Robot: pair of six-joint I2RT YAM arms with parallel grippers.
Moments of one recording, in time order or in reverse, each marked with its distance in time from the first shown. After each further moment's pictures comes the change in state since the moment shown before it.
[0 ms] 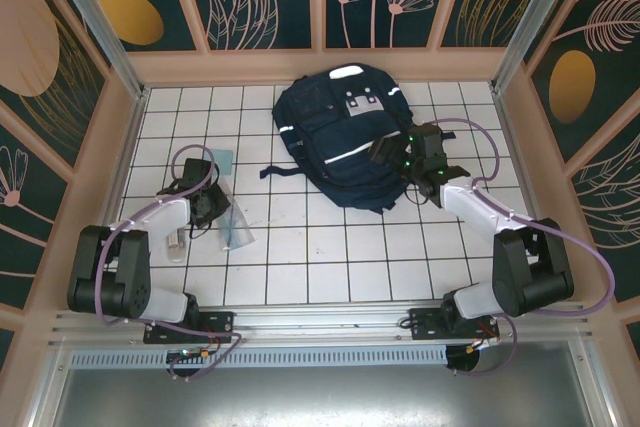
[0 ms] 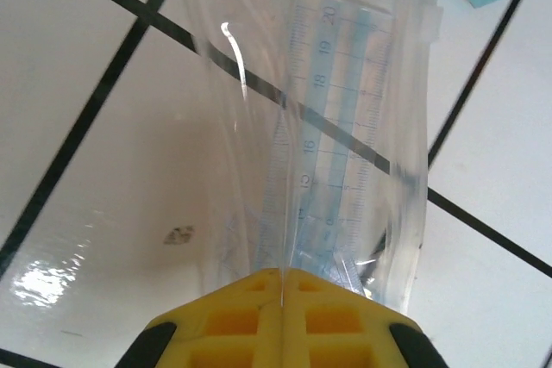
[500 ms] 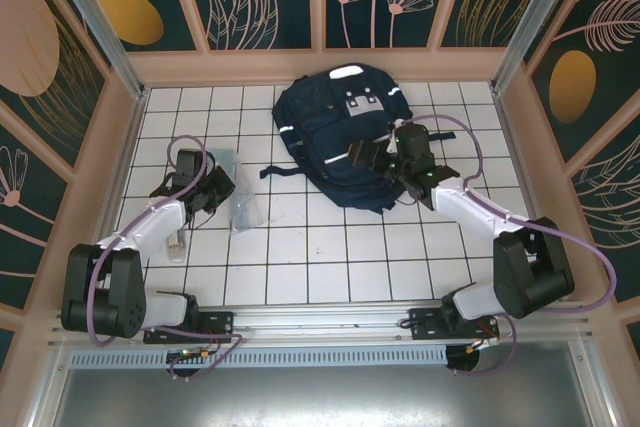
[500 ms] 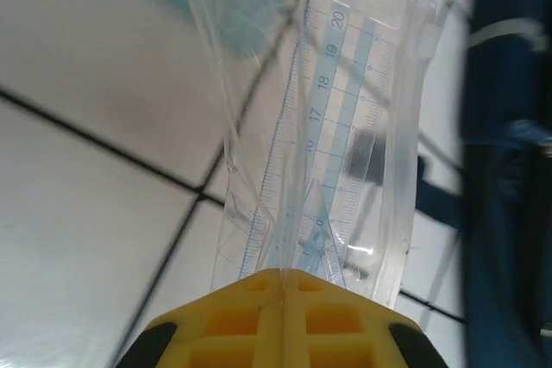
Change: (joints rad) left arm -0.013 -0.091 0.045 0.124 0.182 -0.134; right arm 0.119 0.000 0.025 0.063 -0.140 -0.041
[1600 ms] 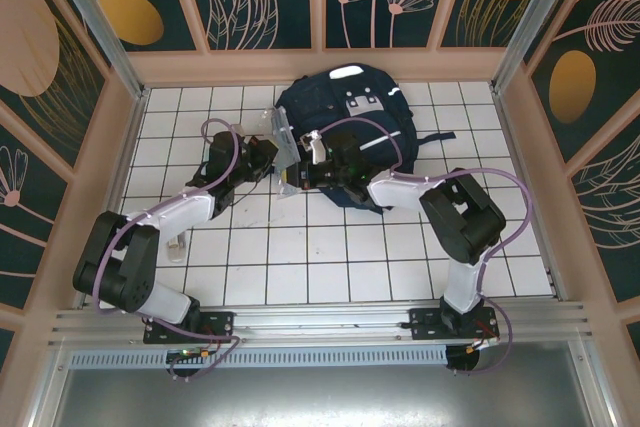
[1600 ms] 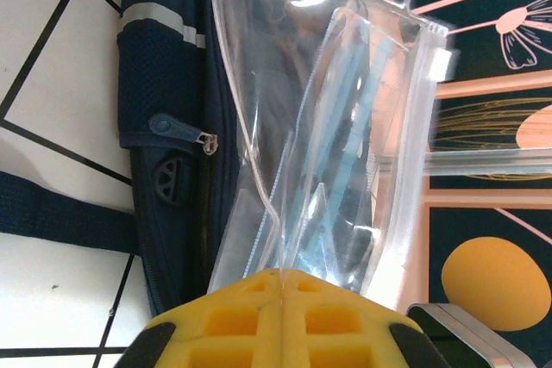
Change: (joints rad) left arm -0.236 0.166 0.063 0.541 0.031 -0.352; right arm 0.274 0.446 0.201 0.386 -0.348 0.022
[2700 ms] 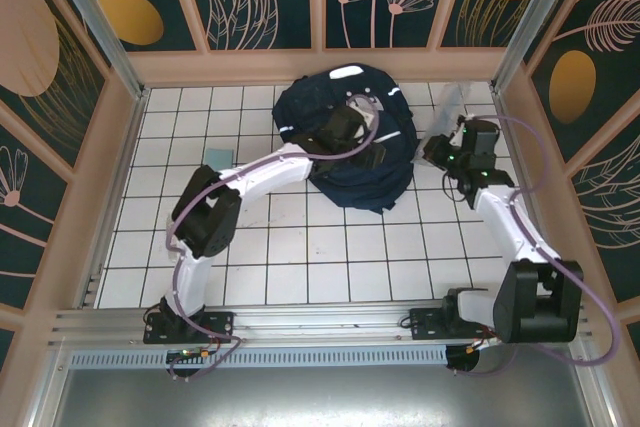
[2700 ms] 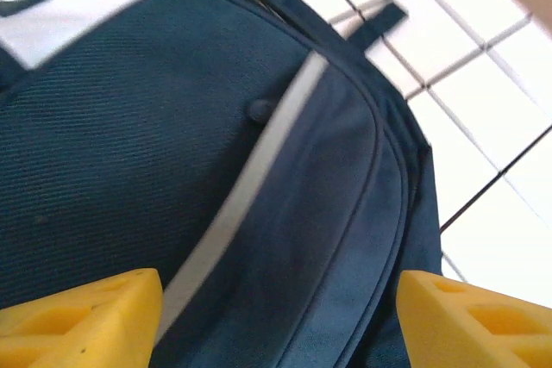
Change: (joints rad) left arm -0.431 0.607 0.941 -0.618 -0.216 0.976; right arm -0.714 -0.639 -0.231 -0.548 0.314 -0.095
